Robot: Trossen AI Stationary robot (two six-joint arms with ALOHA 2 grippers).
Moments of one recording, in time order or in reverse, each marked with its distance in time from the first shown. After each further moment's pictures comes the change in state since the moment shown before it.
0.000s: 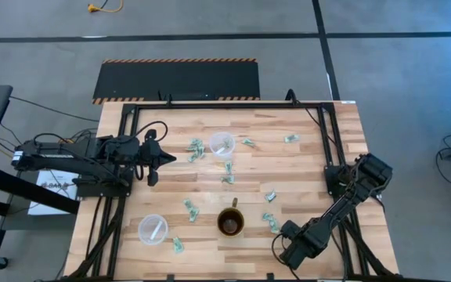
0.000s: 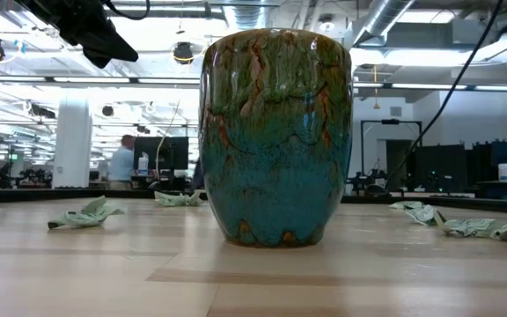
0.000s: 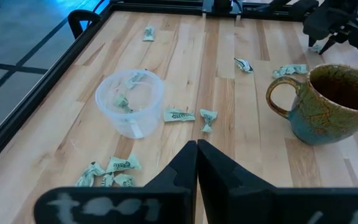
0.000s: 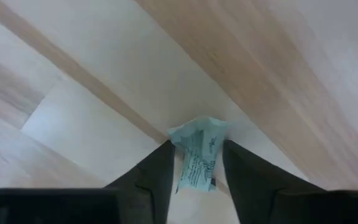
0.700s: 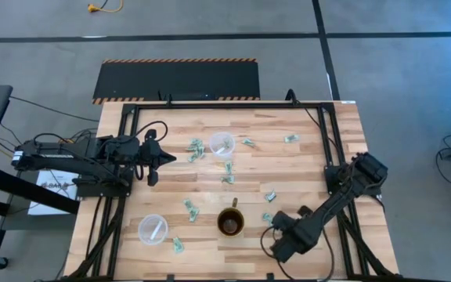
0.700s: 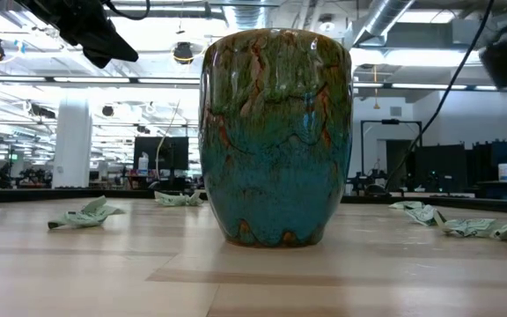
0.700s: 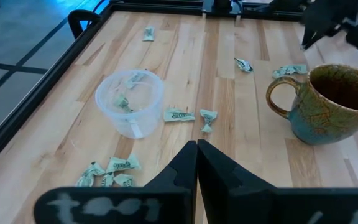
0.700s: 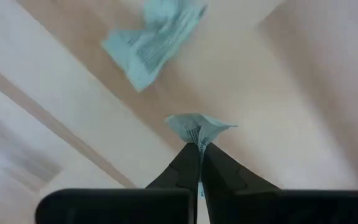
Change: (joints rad) left arm 0.000 0.000 0.000 0.000 0.000 0.000; right arm -0.085 0.008 0.166 -0.284 0.187 -0.165
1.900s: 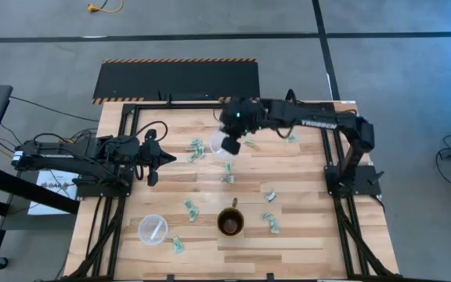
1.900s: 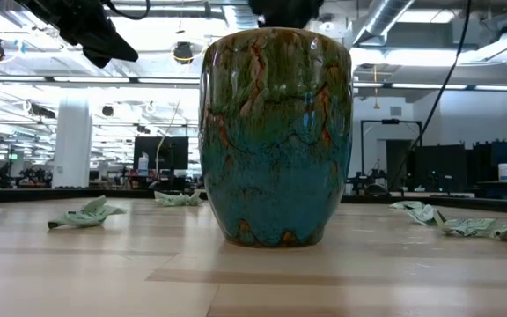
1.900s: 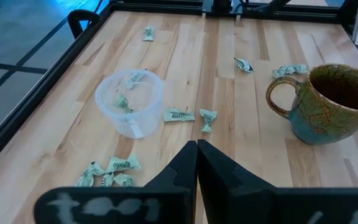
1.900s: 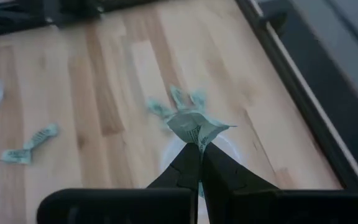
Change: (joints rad) left arm 0.000 0.000 0.000 0.000 0.000 0.000; right arm -0.955 -0.087 0.447 0.346 0.028 -1.379
